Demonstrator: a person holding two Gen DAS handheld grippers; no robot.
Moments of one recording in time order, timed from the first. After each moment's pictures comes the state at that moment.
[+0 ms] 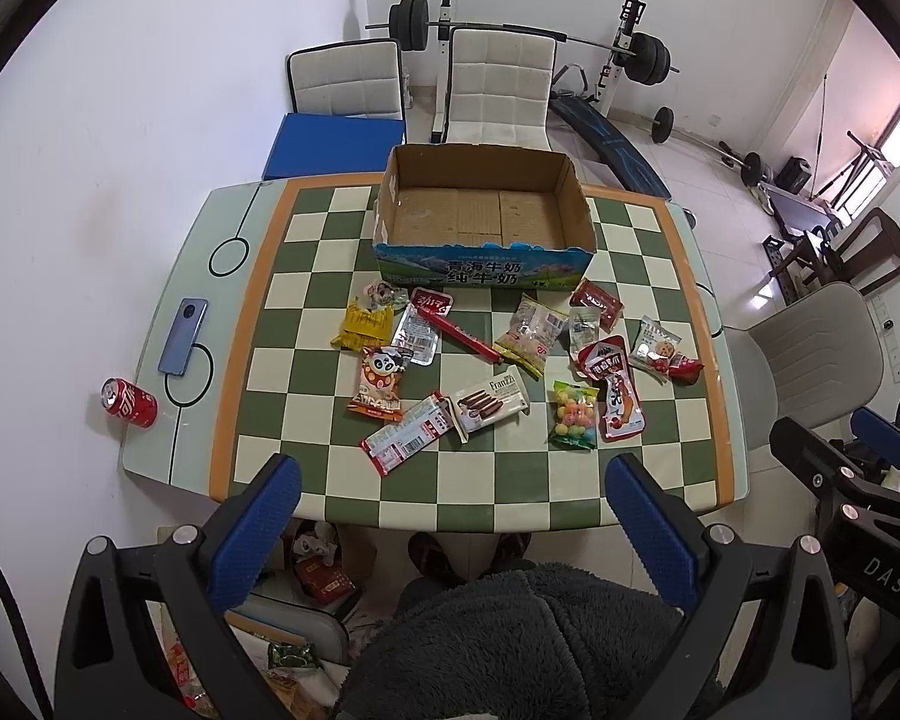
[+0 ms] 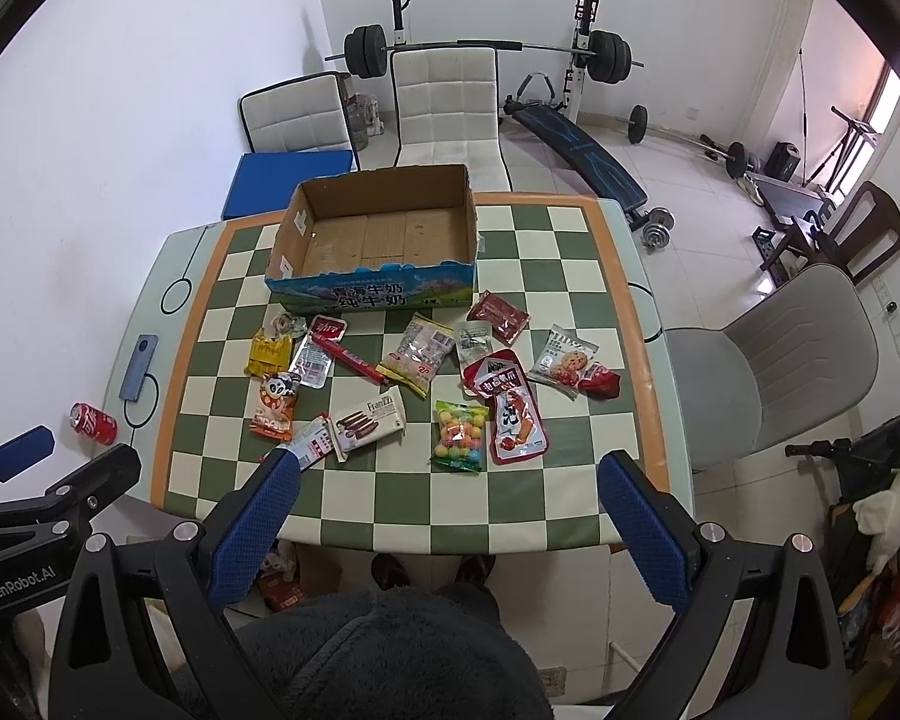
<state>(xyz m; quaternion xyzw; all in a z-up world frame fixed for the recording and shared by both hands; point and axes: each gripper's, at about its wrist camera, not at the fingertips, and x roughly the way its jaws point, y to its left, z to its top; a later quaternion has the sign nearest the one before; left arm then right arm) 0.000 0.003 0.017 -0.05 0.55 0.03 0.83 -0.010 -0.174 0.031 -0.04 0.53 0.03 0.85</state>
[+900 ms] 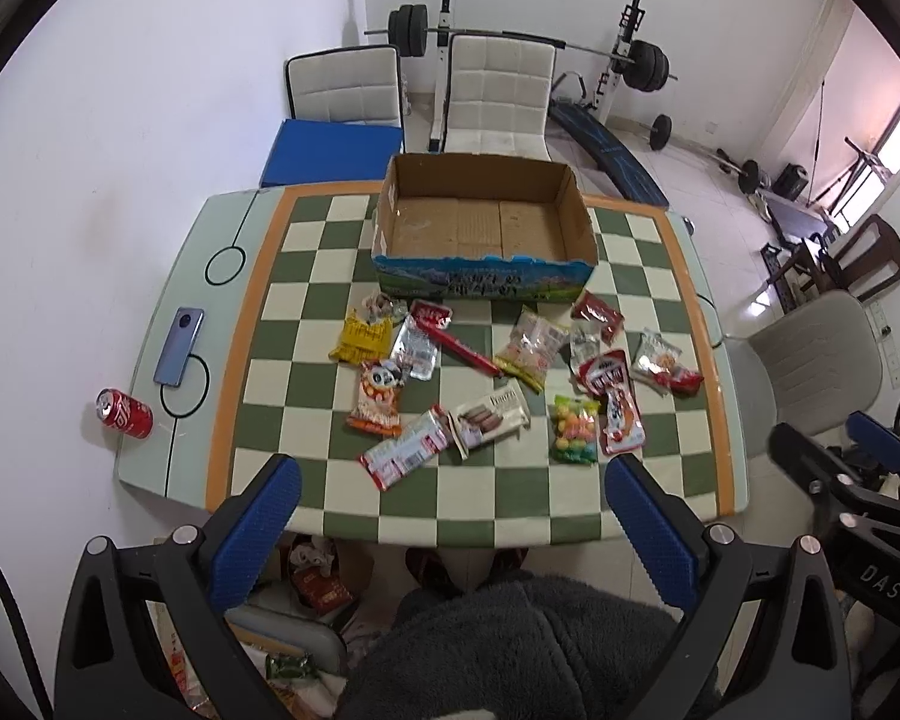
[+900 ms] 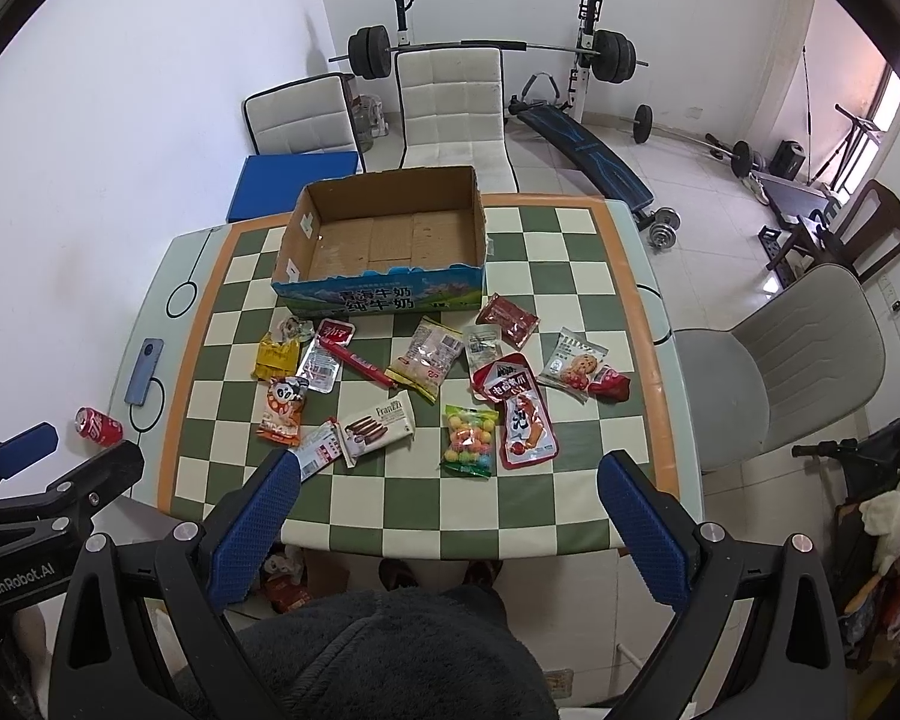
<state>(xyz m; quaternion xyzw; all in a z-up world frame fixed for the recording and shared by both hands) 0.003 0.006 0.015 -0.05 0.54 0.03 0.84 -0.012 -0.171 0.031 -0.04 0.53 0.04 0.85</state>
